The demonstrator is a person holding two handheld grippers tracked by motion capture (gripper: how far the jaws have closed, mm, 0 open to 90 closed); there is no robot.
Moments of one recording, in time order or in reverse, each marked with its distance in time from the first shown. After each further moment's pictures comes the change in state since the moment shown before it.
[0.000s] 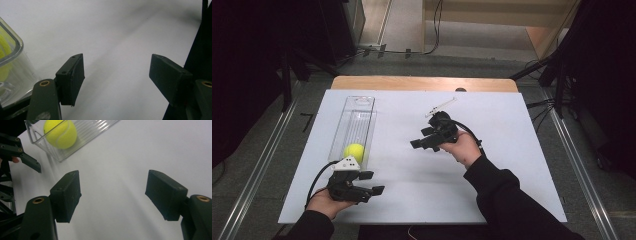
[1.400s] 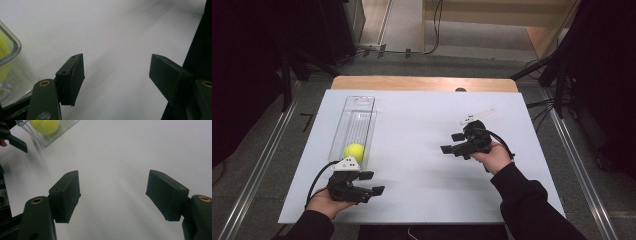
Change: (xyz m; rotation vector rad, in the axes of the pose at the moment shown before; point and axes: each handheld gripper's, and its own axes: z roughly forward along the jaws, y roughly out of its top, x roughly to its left) left arm -0.001 0.000 -0.001 0.000 -0.006 0.005; right arm -0.024 -0.067 -0.058 -0.063 -0.081 0.063
